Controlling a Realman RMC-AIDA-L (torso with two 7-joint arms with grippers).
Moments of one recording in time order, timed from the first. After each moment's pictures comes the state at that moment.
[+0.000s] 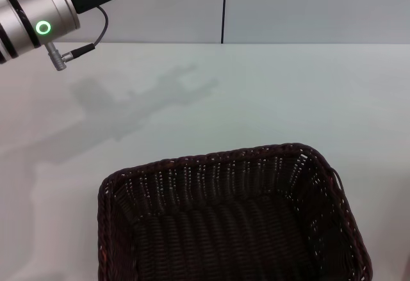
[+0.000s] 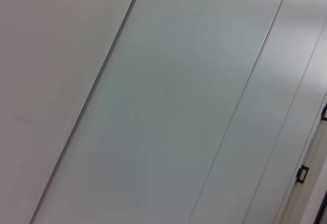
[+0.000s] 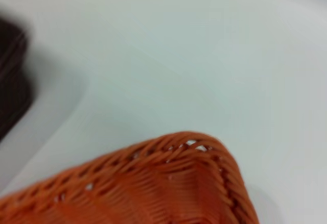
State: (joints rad) left arm -0.64 -2.06 -2.18 -0.81 1.40 -1.20 1.37; right arm 0.53 1.70 -0.20 -1.00 -2.70 -1.87 1.59
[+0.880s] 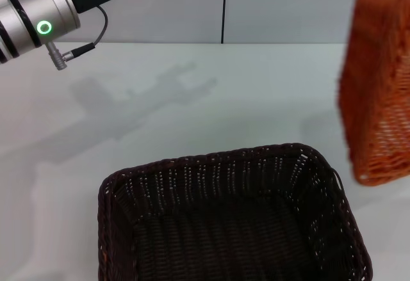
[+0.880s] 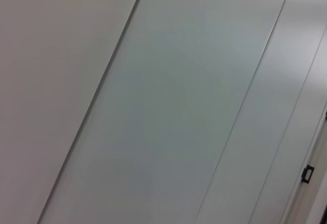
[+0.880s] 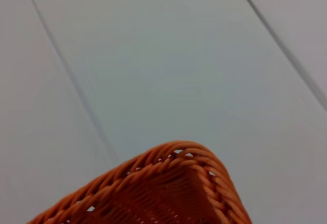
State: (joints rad) left arm -0.65 -2.06 -2.19 -0.81 1.40 -1.19 1.39; right arm 0.35 1.95 -0.01 -0.67 -1.62 -1.82 1.69
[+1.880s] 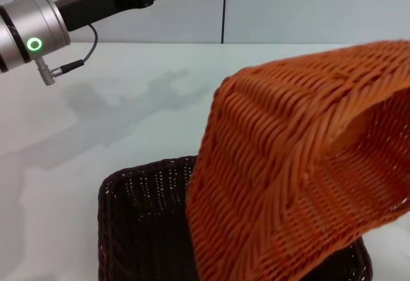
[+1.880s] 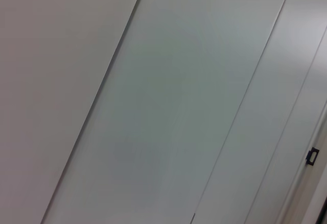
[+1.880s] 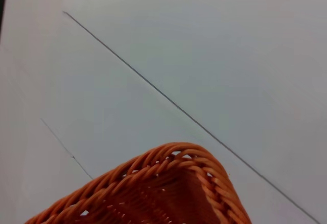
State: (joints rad) left arm -0.62 -2.03 -2.18 -0.78 1.43 -1.21 1.40; right arm 0.25 2.08 -0.14 -0.01 -1.69 -1.95 1.21
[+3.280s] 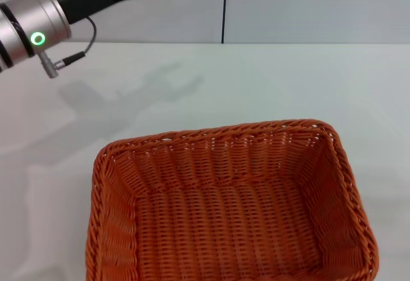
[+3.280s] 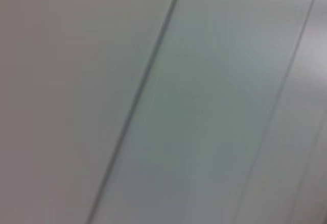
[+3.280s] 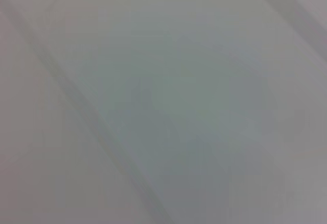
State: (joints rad) left arm -0.66 -2.05 -2.27 -0.71 1.42 -1.18 1.49; right arm 0.20 2.05 -0.05 -0.28 -1.68 -1.76 1.32
